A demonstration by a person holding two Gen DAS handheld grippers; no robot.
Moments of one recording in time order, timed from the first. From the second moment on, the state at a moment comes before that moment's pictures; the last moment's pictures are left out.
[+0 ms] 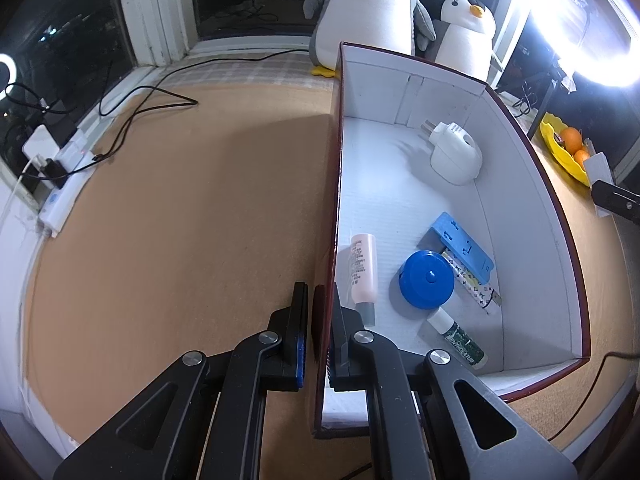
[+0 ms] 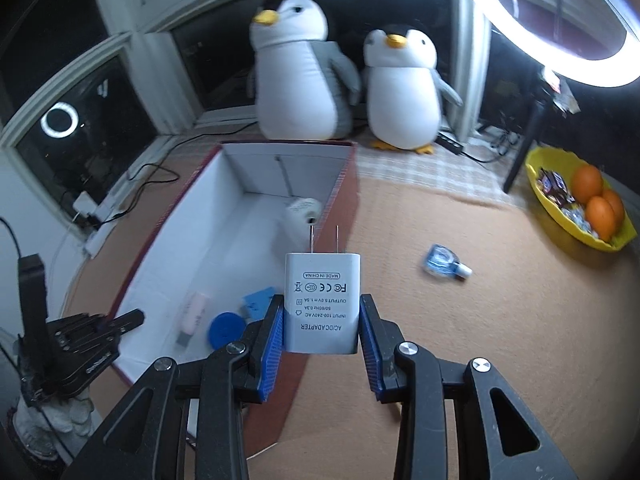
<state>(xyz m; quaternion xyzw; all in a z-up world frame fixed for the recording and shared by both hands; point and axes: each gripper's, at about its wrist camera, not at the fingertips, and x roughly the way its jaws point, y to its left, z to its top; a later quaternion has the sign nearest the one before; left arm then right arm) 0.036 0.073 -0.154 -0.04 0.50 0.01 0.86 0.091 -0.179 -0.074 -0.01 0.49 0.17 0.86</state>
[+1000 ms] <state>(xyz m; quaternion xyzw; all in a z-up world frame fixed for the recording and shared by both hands) 0.022 0.076 -0.152 -0.06 0.50 0.03 0.86 0.052 -0.107 -0.105 -0.07 0.52 0.27 0.81</state>
